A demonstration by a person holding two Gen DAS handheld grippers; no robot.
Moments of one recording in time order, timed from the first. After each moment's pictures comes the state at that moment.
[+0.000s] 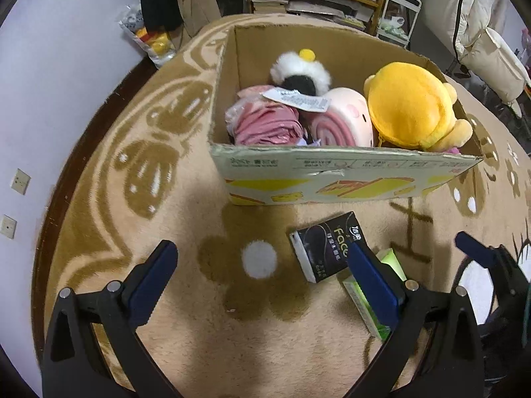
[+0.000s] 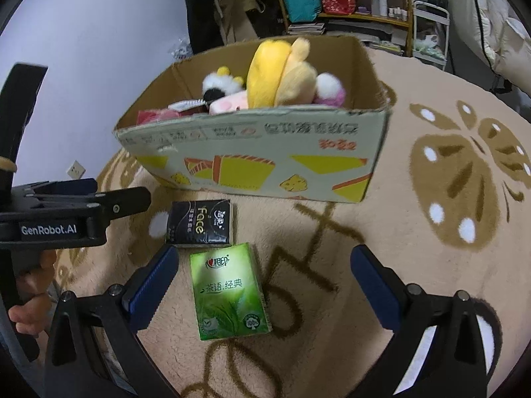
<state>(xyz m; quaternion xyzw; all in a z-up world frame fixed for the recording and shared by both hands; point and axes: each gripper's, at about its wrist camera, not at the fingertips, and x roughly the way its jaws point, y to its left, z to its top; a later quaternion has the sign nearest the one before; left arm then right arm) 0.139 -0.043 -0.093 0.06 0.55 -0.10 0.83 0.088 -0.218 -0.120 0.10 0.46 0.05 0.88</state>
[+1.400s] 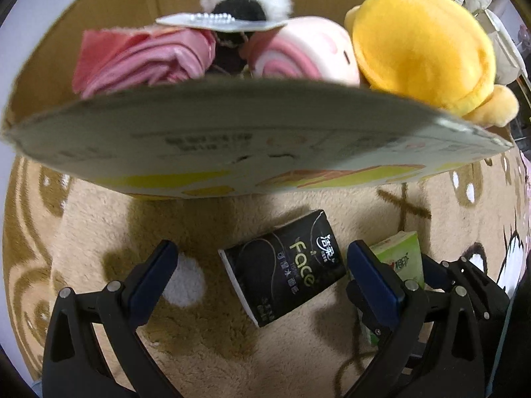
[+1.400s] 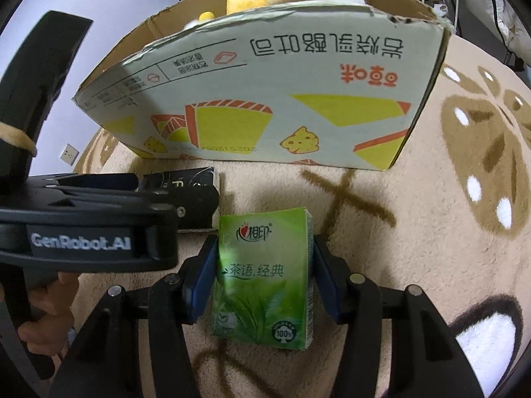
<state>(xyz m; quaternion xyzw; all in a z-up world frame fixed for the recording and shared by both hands) 0.190 -0.092 -0.156 0.04 0.62 -0.16 0.77 0.110 -0.226 -0.166 0.11 0.53 0.06 0.84</state>
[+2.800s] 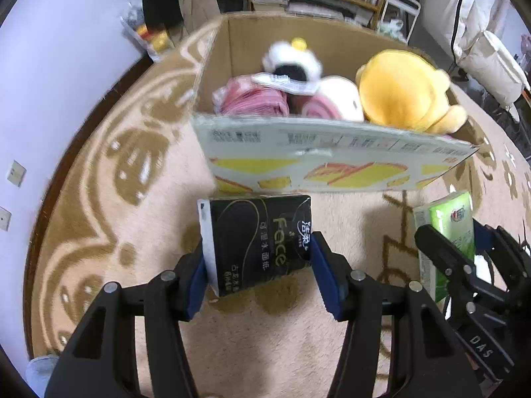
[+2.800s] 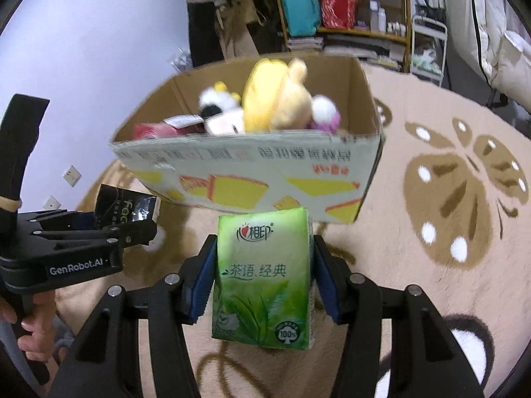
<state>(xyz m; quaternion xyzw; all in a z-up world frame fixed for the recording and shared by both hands) 0.112 -0.044 -0.088 0.05 0.53 -0.10 0.84 0.084 -0.209 -0.115 0.08 0.44 0.04 0.90</state>
